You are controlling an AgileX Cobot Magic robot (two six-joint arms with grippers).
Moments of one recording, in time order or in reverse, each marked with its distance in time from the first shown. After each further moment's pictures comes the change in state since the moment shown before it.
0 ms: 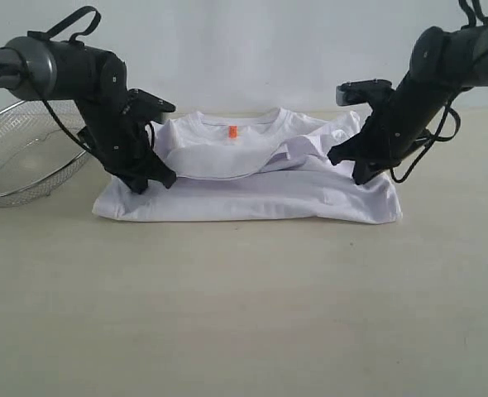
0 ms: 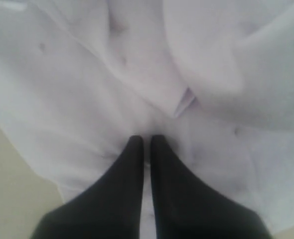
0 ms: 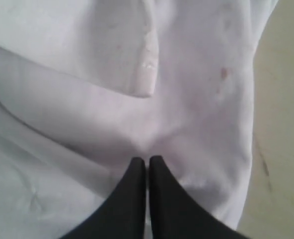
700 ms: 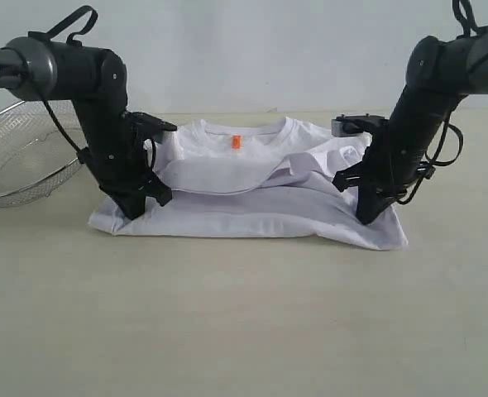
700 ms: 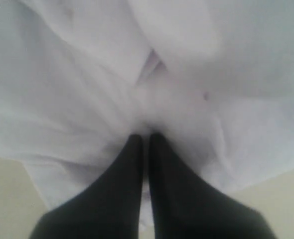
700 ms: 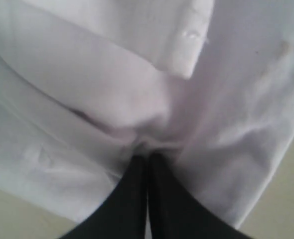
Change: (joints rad) left arm -0.003 0.005 0.002 -0.114 0.227 0.115; right arm 0.000 0.039 -0.008 0.014 0.315 -0.046
